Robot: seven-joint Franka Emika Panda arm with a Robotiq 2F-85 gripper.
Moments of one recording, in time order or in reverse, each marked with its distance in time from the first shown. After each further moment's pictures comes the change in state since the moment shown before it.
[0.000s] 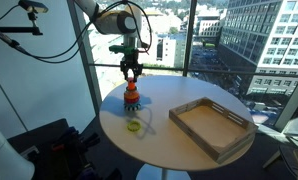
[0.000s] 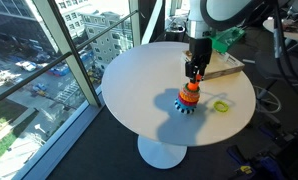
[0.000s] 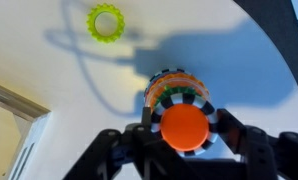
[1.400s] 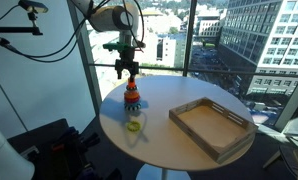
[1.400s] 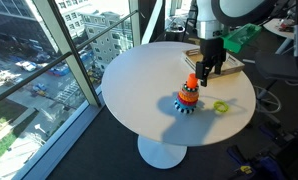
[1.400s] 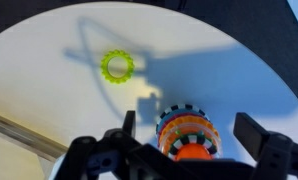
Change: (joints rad) arm 0.007 -0.084 -0.012 -0.076 -0.022 -0.106 0.085
